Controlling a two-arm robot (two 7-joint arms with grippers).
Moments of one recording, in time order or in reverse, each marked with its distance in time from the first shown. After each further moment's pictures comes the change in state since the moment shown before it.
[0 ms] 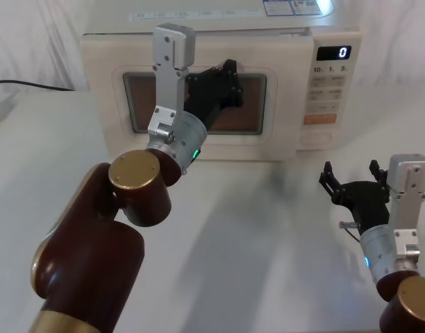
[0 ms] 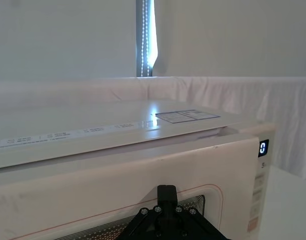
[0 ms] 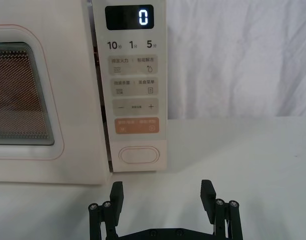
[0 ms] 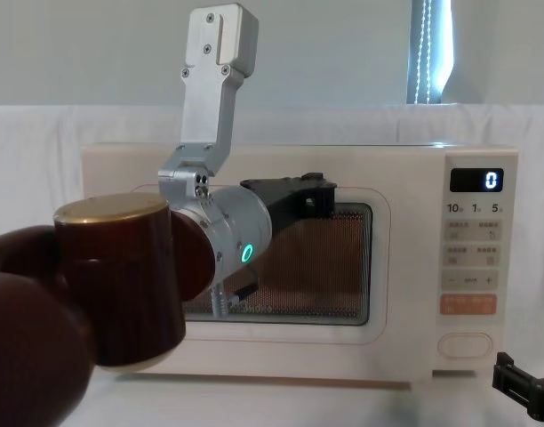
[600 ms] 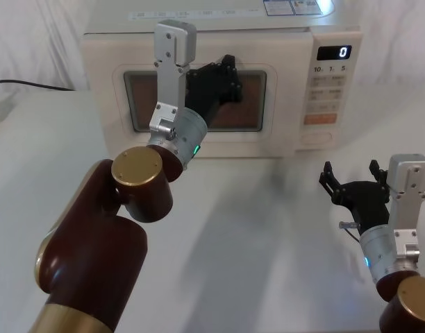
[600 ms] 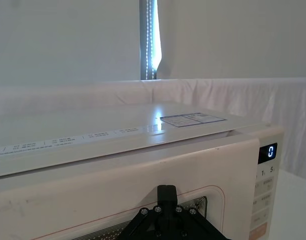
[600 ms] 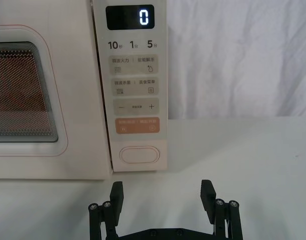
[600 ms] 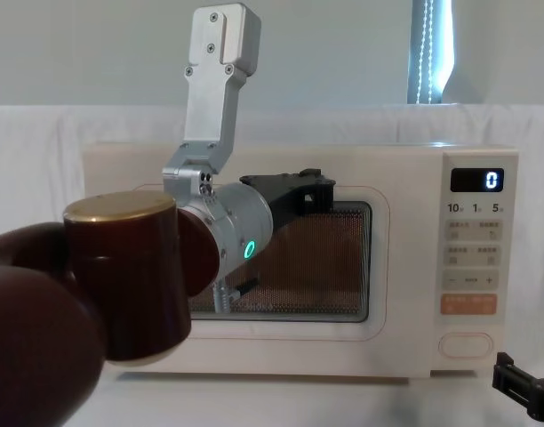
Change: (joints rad) left arm -0.021 -0.017 -0.013 0.037 0.026 -0.023 0.007; right arm 0.000 0.000 0.000 0.000 0.000 0.000 0.000
